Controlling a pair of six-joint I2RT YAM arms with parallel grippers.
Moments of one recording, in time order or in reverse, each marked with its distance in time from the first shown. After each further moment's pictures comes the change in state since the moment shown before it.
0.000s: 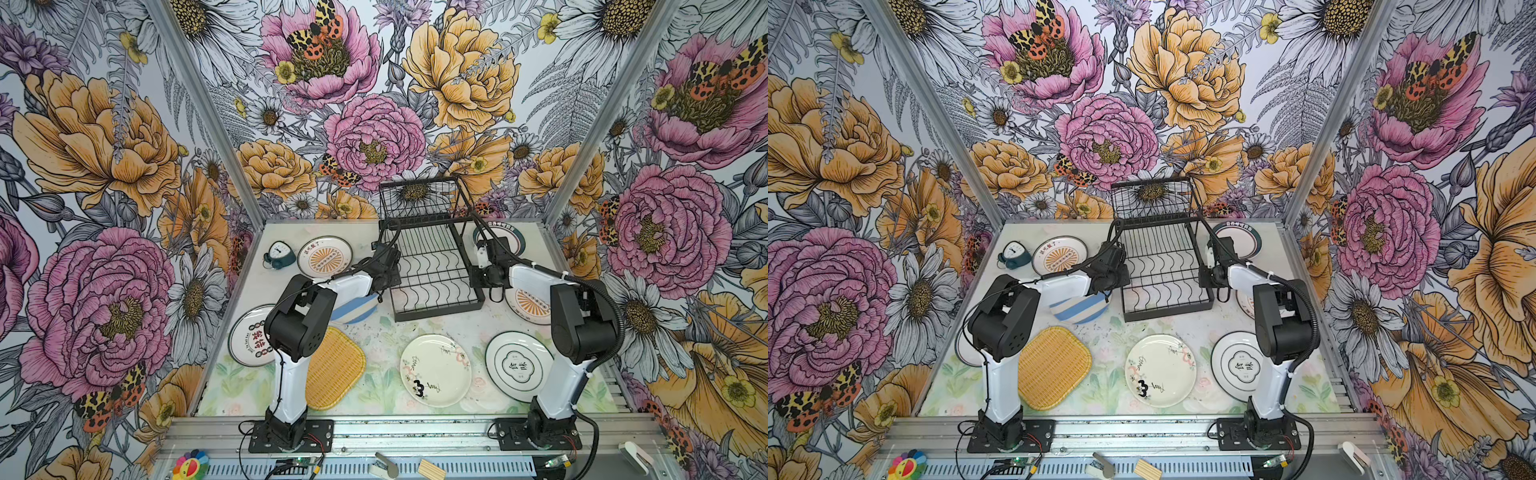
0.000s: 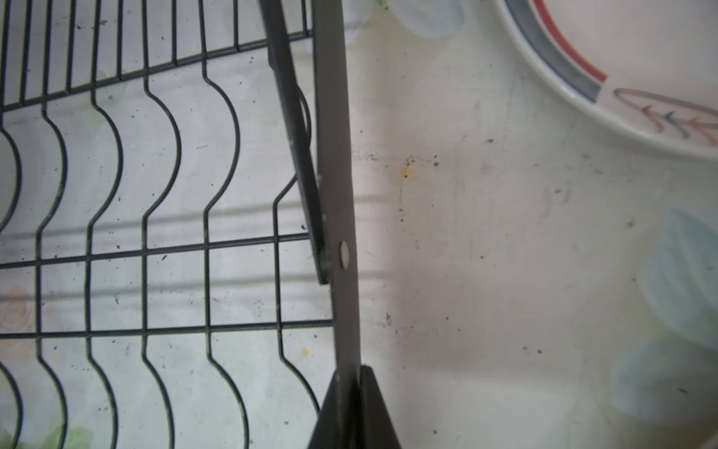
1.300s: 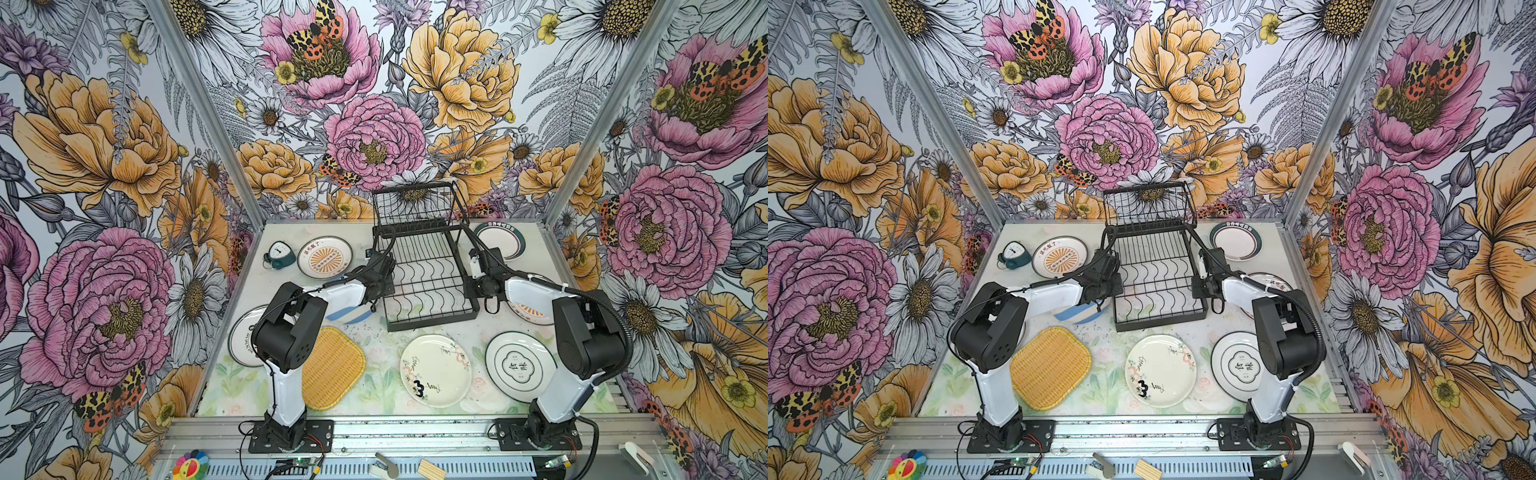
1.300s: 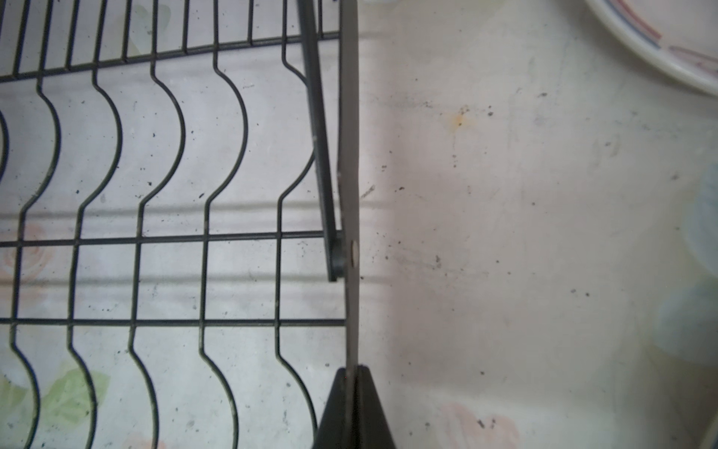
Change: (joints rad) left arm -0.007 -0.116 -0.152 0.001 -0.030 0.022; right arm 0.085 -0.108 -0.153 0.066 0.056 0.029
